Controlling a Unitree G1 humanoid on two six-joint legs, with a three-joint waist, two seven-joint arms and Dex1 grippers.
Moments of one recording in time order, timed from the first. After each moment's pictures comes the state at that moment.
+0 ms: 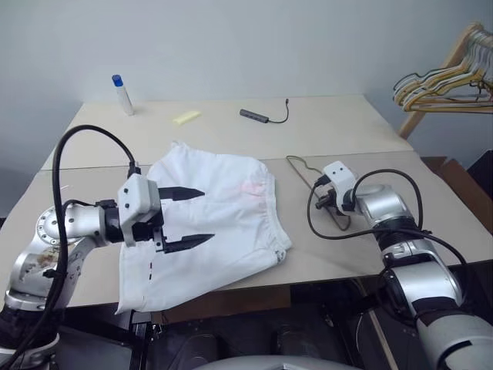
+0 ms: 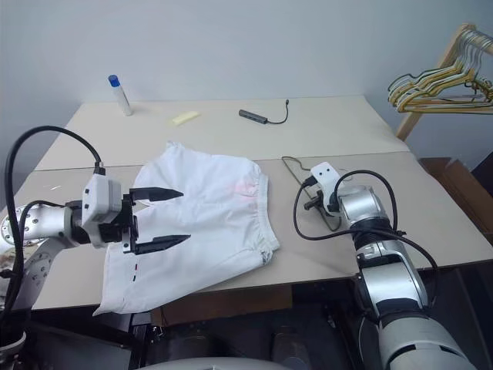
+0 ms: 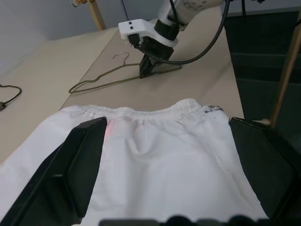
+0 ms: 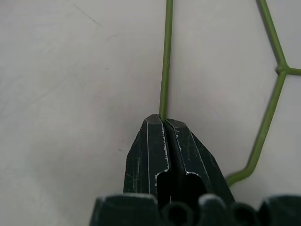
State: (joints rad) left arm -0.17 0.80 0.13 -0.41 -0.54 0.41 -1.06; right arm -0.80 -0.44 0.15 0.75 -0.06 0.67 0.56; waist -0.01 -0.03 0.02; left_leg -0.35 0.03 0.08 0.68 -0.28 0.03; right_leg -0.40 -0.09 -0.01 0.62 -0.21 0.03
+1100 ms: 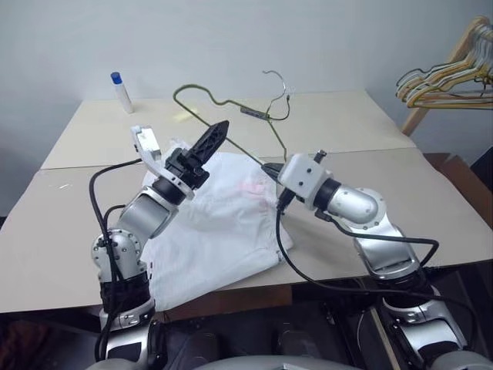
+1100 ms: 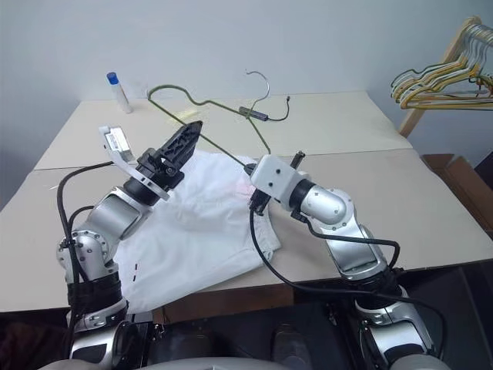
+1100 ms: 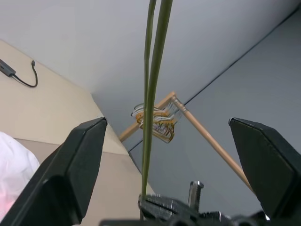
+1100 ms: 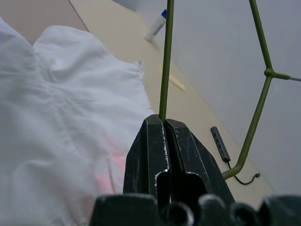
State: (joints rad) left arm -0.39 0.17 0.30 -0.28 -1.37 0.76 -0.01; right arm -0.45 -0.46 0.28 -0.31 -0.08 0.30 0.59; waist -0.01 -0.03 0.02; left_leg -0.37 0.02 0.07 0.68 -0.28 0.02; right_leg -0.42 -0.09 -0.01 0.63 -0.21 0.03
